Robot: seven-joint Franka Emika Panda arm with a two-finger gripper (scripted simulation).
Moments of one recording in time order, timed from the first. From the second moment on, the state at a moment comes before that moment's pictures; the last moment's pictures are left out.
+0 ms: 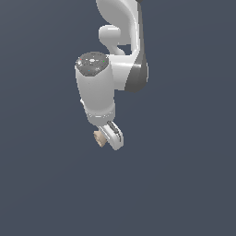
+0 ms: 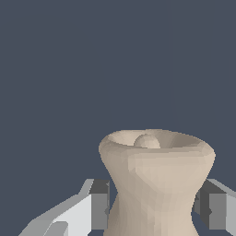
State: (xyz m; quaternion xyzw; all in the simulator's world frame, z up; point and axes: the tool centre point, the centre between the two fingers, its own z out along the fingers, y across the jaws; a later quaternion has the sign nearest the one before) arm 0.057 -0.053 0.198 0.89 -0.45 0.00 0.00
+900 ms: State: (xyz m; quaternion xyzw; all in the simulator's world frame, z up) arm 0.093 -0.049 0.321 0.89 -0.45 0.00 0.00
